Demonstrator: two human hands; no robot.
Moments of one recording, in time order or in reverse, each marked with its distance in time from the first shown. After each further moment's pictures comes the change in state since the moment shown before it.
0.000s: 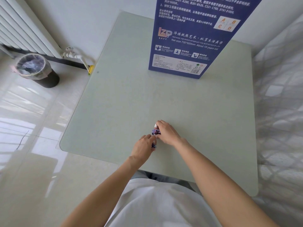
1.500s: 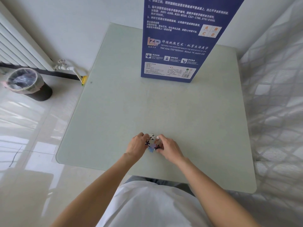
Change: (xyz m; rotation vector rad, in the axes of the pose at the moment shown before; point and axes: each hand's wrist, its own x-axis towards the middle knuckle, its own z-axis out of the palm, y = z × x) left_hand 0.024 -0.012 -0.020 0.078 -0.065 -0.054; right_hand -0.048 0.008 0.023 0.101 0.120 0.135
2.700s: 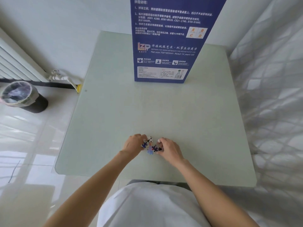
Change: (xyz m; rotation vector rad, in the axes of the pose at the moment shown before) left_hand 0.011 -0.008 -0.023 0.062 -0.119 0.067; right_hand -0.009 -0.002 -0.004 -0.039 0.057 0.083
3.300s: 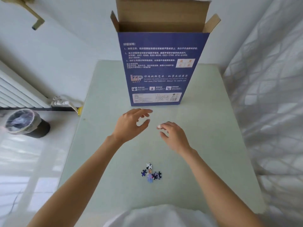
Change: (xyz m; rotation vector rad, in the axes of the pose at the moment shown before) left_hand 0.047 0.051 -0.173 -0.056 0.620 0.477; right_hand 0.072 -0.021 -0.129 0.152 0.406 -0.213
